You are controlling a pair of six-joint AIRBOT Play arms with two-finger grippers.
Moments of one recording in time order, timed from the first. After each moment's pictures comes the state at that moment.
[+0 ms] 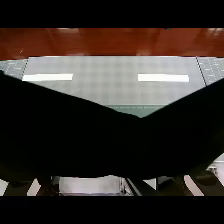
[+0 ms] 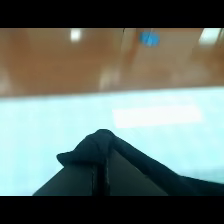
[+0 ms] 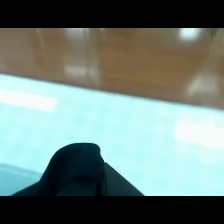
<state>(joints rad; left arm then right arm) 0.13 -0.53 1.60 1.19 -1.44 -1.54 0.06 -0.61 1.66 -1.39 1.50 1.57</state>
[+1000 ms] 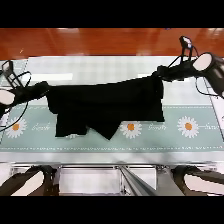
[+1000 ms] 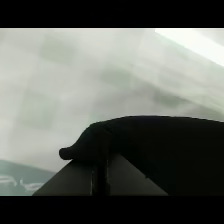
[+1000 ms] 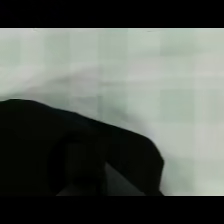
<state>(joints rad) 0.13 -1.11 0.78 1.17 -0.56 -1.57 0.05 -1.43 1.26 -1.21 0.86 1.60</state>
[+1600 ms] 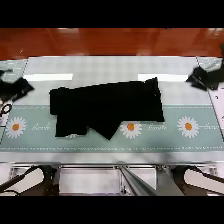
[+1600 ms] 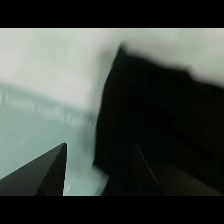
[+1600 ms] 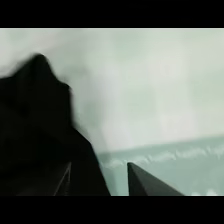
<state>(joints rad) 0.43 -1.21 1.00 1.18 -1.10 -1.50 -0.38 -1.31 1.18 -1.11 1.21 1.50</state>
